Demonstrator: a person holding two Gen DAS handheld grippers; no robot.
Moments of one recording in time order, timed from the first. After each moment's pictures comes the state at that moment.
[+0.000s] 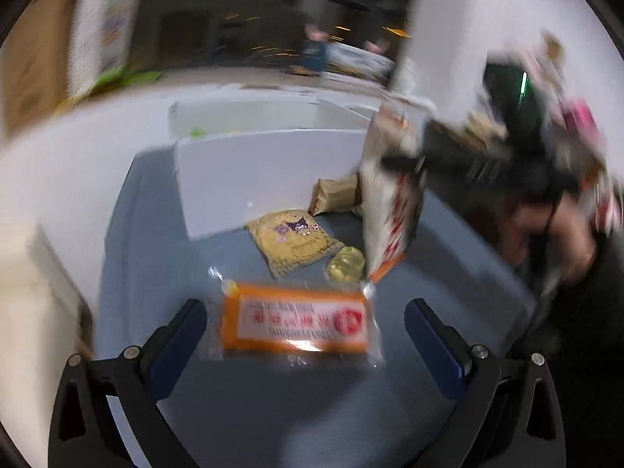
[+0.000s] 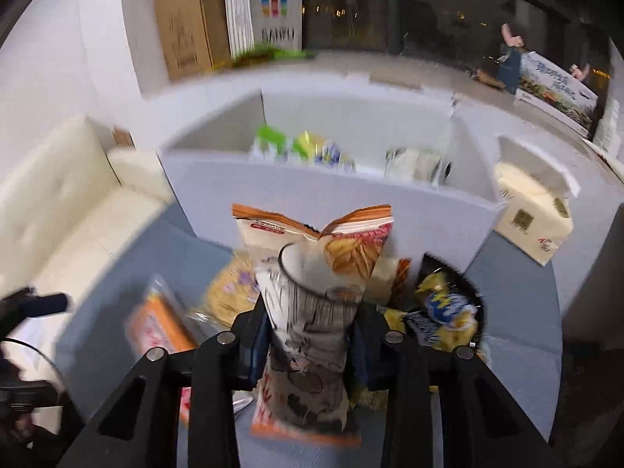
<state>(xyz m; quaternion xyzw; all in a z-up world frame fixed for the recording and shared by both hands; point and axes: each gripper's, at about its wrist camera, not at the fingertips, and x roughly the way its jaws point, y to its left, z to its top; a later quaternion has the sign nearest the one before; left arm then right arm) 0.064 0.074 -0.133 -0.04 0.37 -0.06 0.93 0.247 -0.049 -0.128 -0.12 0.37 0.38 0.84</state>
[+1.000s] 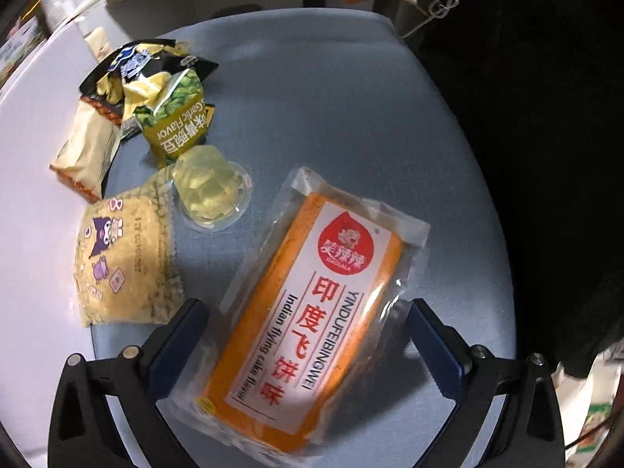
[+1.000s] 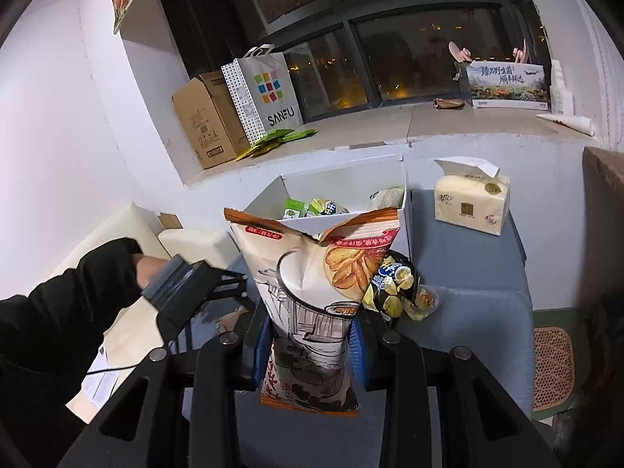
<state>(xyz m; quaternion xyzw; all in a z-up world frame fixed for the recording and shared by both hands) 0.148 0.045 -0.200 0.33 0.48 -0.49 0.64 0.191 -0.174 -0.067 0.01 0.33 0.42 0.85</state>
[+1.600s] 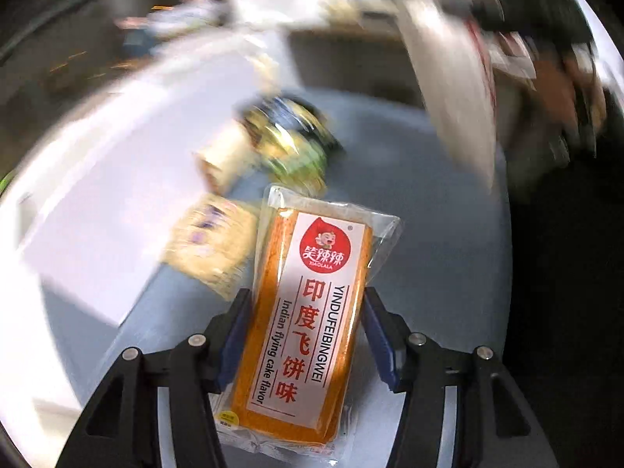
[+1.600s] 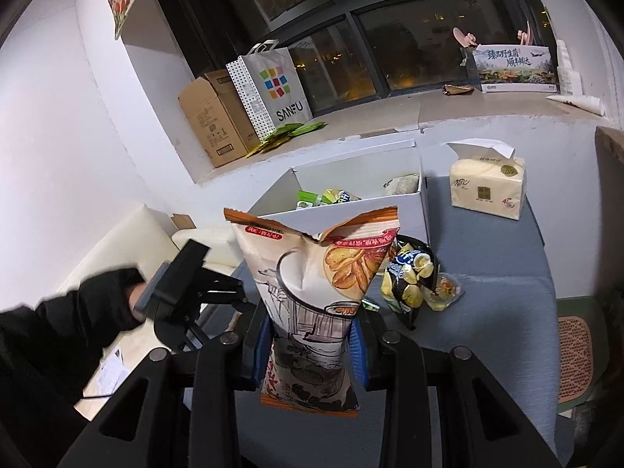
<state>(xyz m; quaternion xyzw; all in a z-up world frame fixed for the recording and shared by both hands) 0.105 0.061 -0.132 0.13 0.40 -0.26 0.87 0.191 -0.169 -0.082 0.04 0.34 0.44 0.83</state>
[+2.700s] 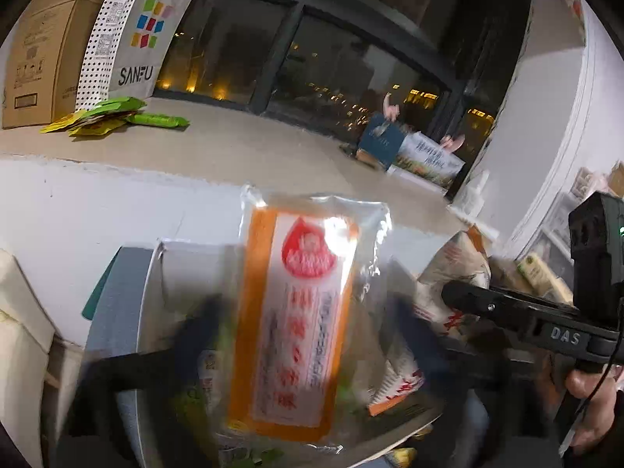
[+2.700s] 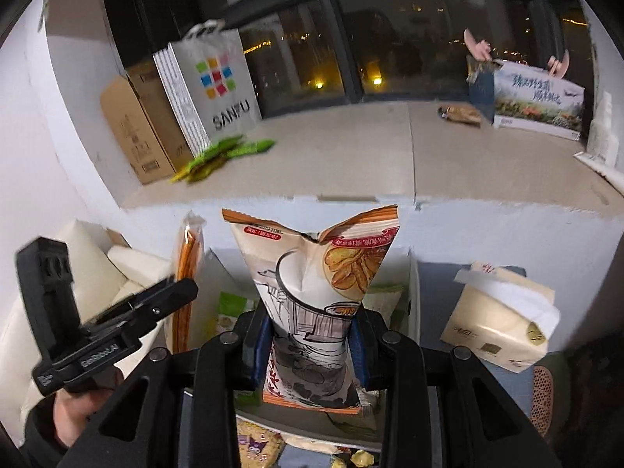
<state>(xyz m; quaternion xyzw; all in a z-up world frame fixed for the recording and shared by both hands) 0.294 0.164 -0.067 -0.21 0.28 0.03 0.94 0.412 -0.008 -0.044 -0.03 0.39 0.35 0.85</state>
